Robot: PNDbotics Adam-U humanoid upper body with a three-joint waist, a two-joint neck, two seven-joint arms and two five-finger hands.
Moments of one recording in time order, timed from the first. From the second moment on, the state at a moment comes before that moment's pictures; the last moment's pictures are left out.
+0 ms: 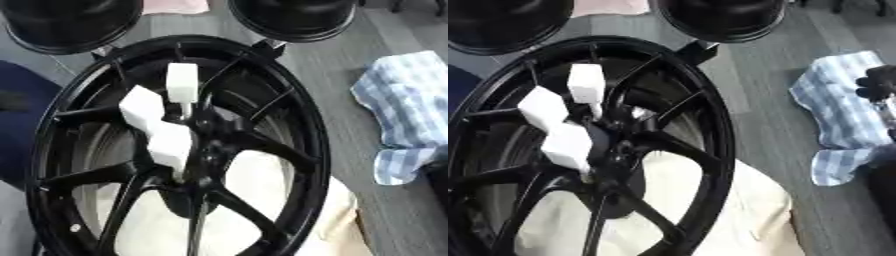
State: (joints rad) left arm -0.11 0.59 -0.01 -1.98 0.05 -0.46 -0.11; right arm 0.02 -0.63 -0.15 -1.99 -0.41 -0.16 -0.21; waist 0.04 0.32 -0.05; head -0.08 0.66
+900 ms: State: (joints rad) left arm -0.39 1.01 -0.08 -1.99 -0.17 -0.45 -0.31; right arm 0.06 -0.65 -0.15 -1.99 -0.37 -0.17 -0.22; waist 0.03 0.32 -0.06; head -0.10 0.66
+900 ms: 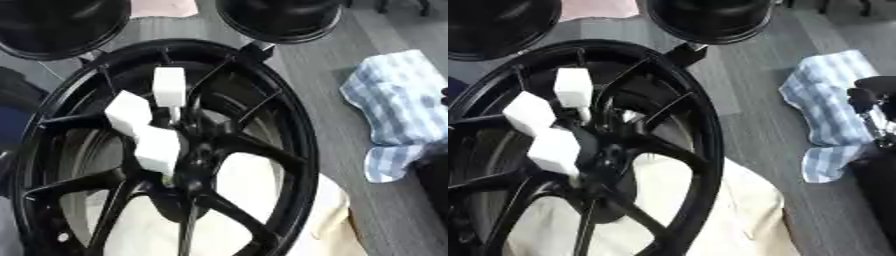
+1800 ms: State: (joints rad) left arm -0.58 1.26 -0.11 -1.99 0.08 -0.33 -0.51; right arm 0.05 -0.65 -0.12 -1.99 -0.36 -0.16 -0.20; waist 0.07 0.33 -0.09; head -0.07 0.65
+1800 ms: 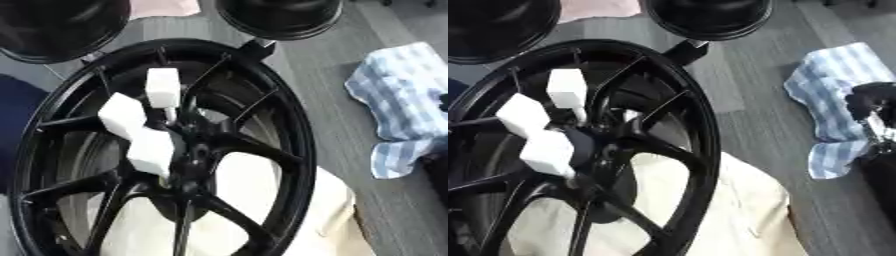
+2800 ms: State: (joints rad) left arm -0.76 1.17 -0.27 -1.99 0.10 -0.08 -0.67; right arm 0.02 -0.66 -0.10 -1.99 -0.38 -0.15 -0.17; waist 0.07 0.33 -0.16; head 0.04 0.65
